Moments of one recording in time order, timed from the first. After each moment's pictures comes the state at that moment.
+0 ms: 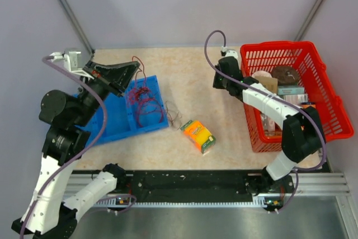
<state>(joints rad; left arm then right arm) -0.43 0.80 1.31 -0.22 0.21 -0.56 0.51 1.62 1.22 -0.24 0.31 0.45</state>
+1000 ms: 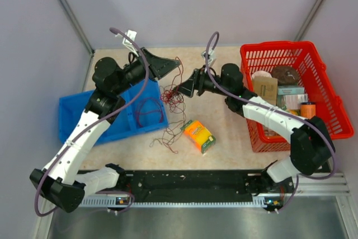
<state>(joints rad) -0.45 1.10 1.23 0.10 0.53 -0.86 0.61 1.47 1.04 0.33 -0.53 0.59</state>
